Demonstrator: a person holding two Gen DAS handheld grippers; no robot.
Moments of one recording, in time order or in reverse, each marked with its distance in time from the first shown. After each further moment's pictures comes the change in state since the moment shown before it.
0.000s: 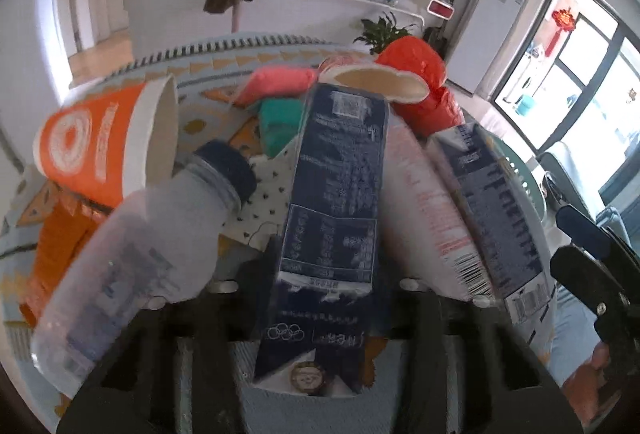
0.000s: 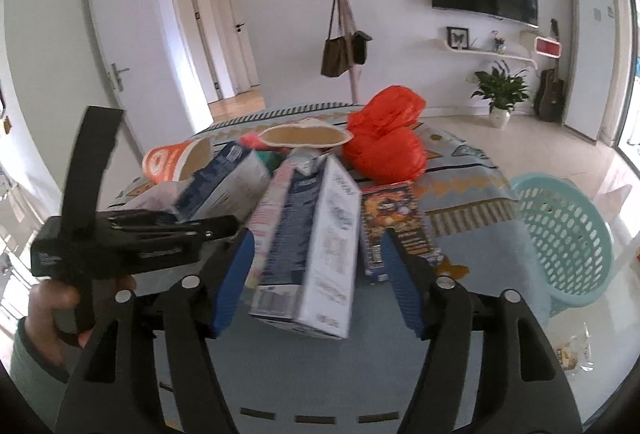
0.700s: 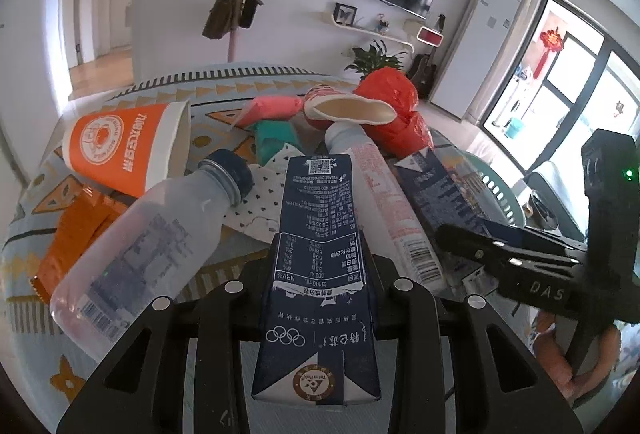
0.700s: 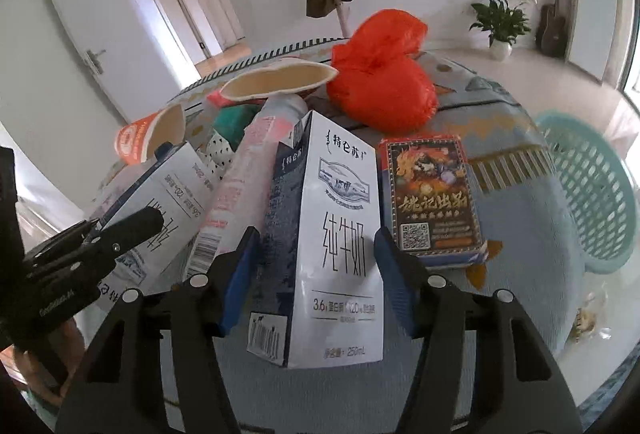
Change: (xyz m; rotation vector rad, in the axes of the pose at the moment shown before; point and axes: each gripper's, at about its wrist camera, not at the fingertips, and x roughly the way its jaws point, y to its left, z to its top) left arm -0.038 -0.017 -0.020 0.004 -0.113 -0.031; right arm 0.044 -0.027 0.004 0.123 0.197 0.005
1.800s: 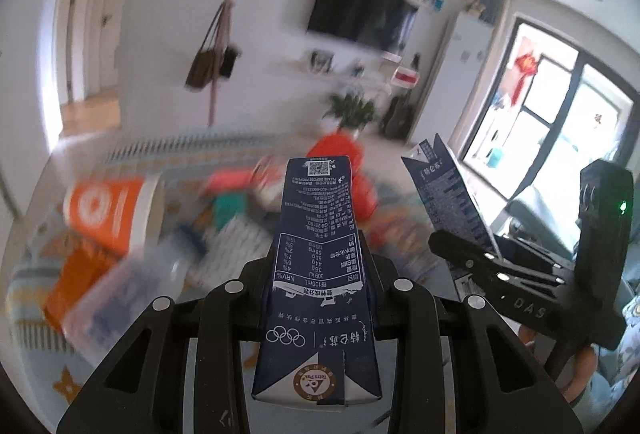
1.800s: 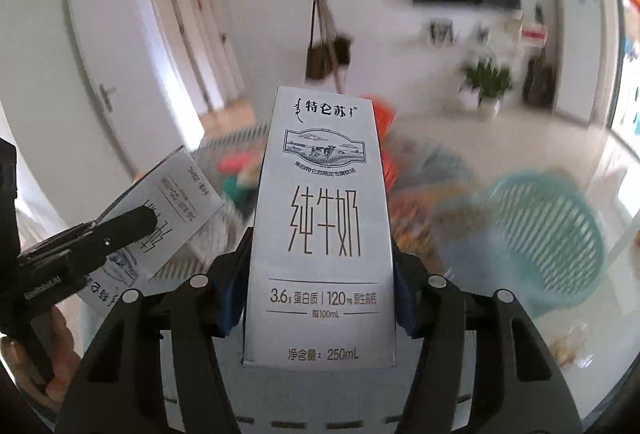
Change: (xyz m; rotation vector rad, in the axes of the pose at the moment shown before) left arm -0.049 -0.042 0.028 0.053 -0.203 -0.067; right arm -0.089 -0.012 0.003 -0.034 -0.300 -0.032
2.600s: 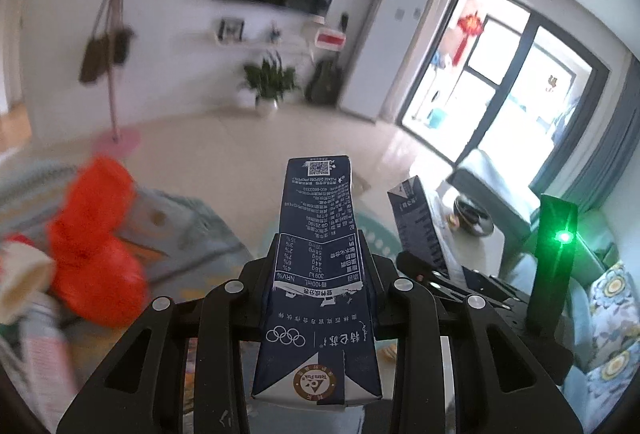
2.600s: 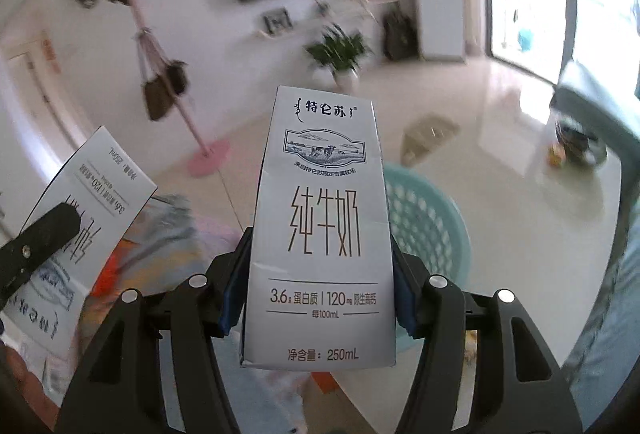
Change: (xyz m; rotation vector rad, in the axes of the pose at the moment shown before) left arm 0.216 -0.181 0.036 0.071 0.198 -0.224; right arm 0.042 -0.255 0.006 0.387 0.130 -0.388
